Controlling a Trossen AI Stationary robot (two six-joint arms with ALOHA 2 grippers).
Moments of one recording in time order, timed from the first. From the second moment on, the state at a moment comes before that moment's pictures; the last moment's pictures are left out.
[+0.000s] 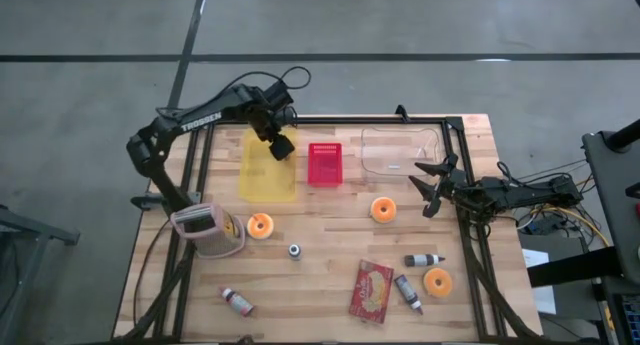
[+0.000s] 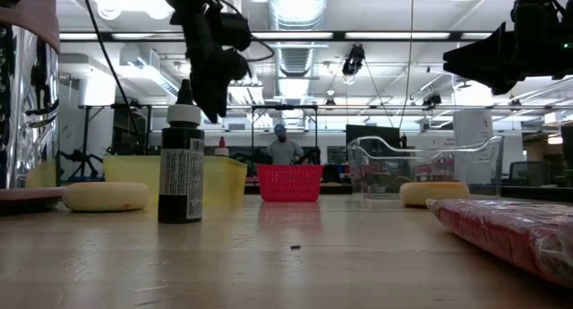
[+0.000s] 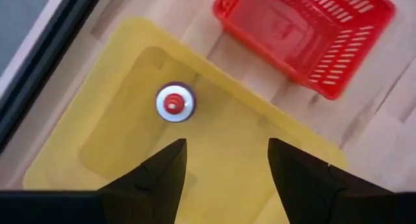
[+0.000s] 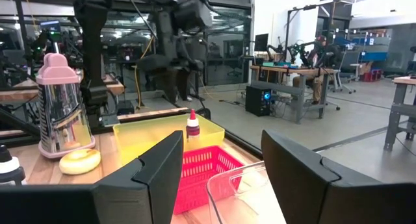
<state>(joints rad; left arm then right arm) 0.60 1.70 1.50 -1.12 0.09 0.00 0.17 0.05 0.01 0.19 0.63 -0.05</state>
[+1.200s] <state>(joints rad) -0.06 1.33 1.00 -0.57 0.02 0.23 0.17 0.05 0.01 0.18 0.63 -0.05</state>
